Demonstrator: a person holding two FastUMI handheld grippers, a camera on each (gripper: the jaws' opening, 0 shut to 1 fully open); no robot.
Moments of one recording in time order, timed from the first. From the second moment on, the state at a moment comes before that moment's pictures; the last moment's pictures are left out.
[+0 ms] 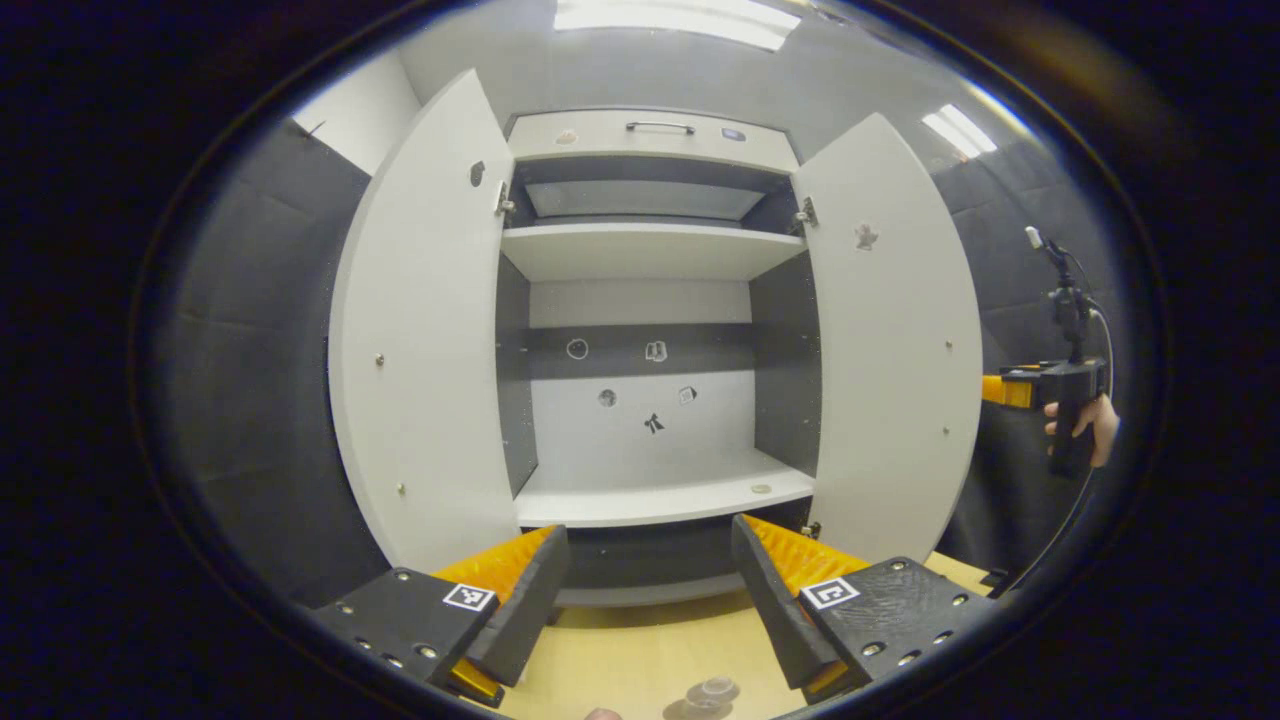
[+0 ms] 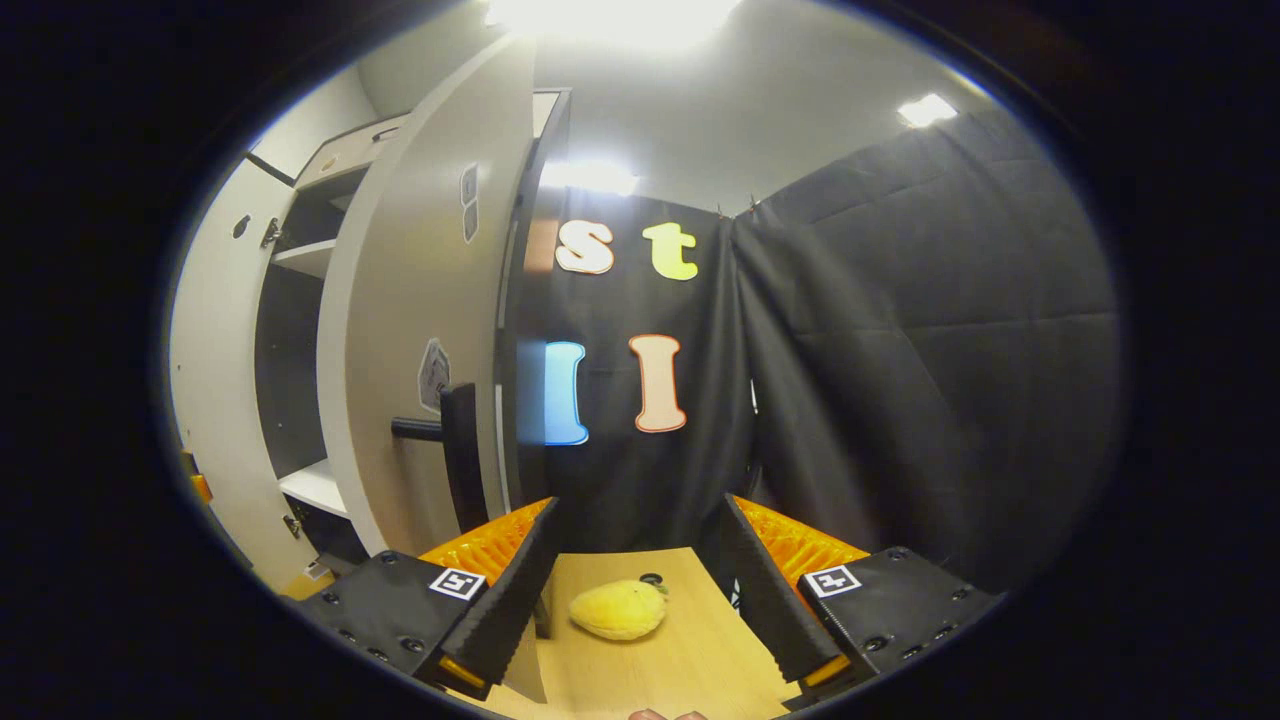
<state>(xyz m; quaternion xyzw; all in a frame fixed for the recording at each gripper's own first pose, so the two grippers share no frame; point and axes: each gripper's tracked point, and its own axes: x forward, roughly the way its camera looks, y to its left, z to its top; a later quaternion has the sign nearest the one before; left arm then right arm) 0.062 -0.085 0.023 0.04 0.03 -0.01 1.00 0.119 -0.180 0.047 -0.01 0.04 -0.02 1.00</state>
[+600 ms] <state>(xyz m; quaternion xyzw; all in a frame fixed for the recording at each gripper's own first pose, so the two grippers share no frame) 0.037 -0.033 -0.014 -0.06 0.06 0.07 0.99 0.120 -0.149 0.047 -0.01 0.05 0.00 1.00</state>
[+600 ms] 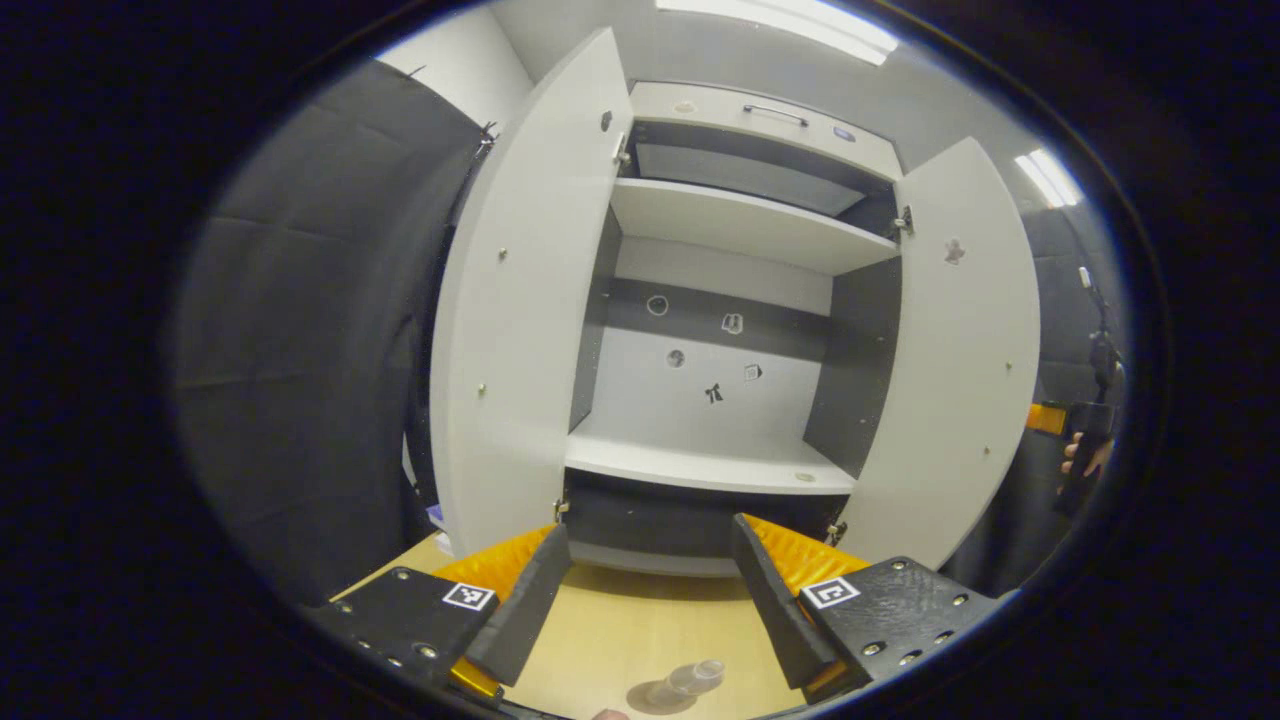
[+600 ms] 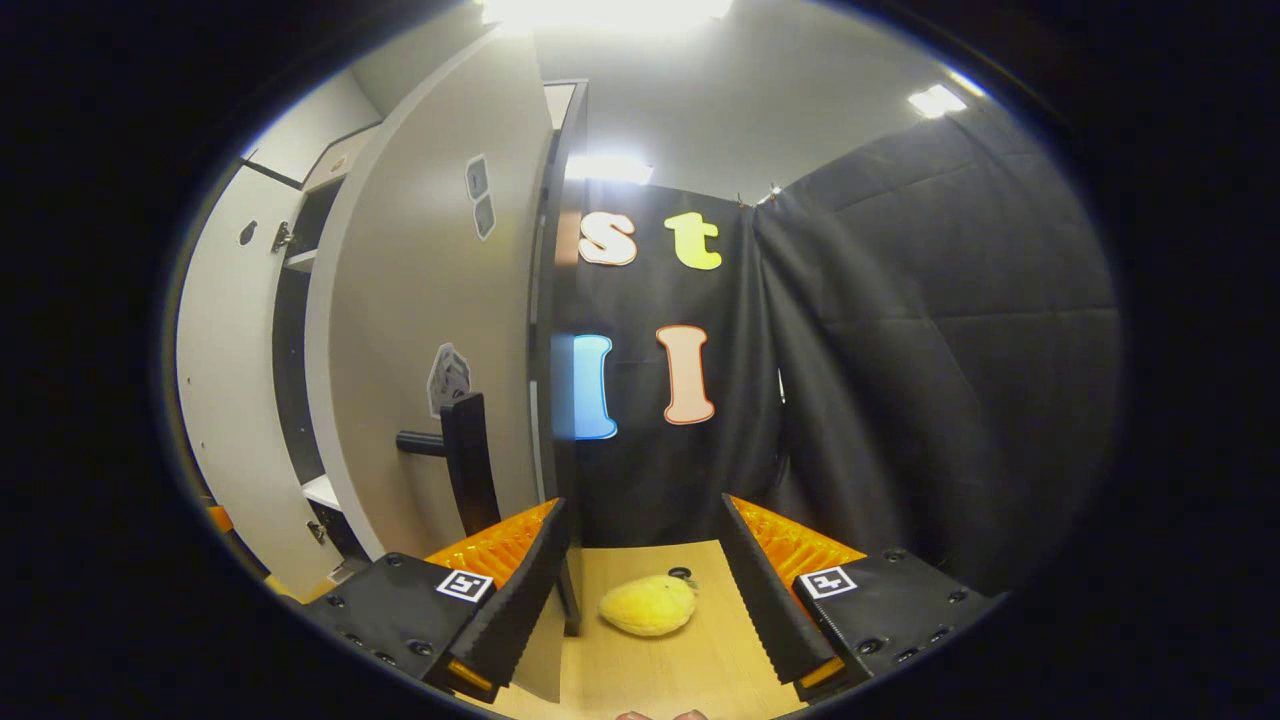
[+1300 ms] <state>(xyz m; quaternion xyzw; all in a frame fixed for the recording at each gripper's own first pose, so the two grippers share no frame) -0.003 0.018 -0.012 -0.03 0.05 0.12 0.99 0.134 -0.022 0.041 0.00 0.04 0.10 0.99</state>
